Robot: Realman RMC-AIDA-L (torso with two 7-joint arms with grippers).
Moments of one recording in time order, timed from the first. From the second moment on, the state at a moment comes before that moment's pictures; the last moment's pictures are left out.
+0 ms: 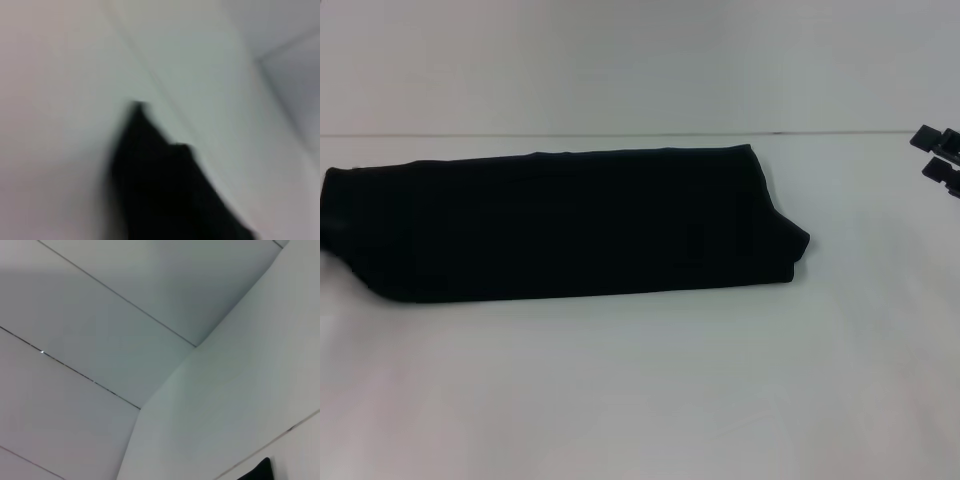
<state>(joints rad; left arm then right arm) -0.45 -1.96 0.50 0.60 2.02 1.01 -2.45 0.48 2.02 -0.55 -0.57 -1.69 -1.24 2.09</state>
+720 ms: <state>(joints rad) -0.67 -2.14 0.60 0.86 1.87 1.28 -2.44 0.49 2.02 -0.55 -0.57 -1.69 -1.24 2.09</state>
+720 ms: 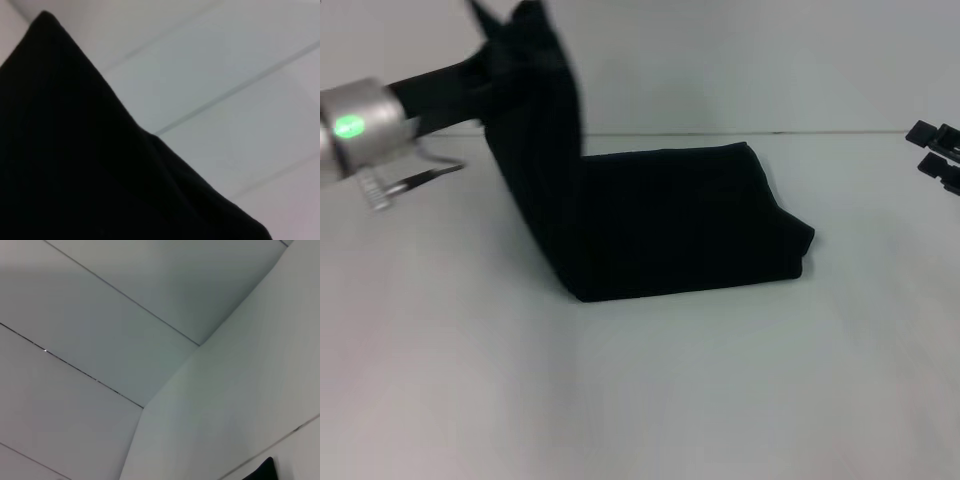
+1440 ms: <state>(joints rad) -0.90 -2.18 1.25 0.58 1.72 0.72 -2.22 0.49 2.03 -0.55 -0.57 -1.70 -1.23 2.08</state>
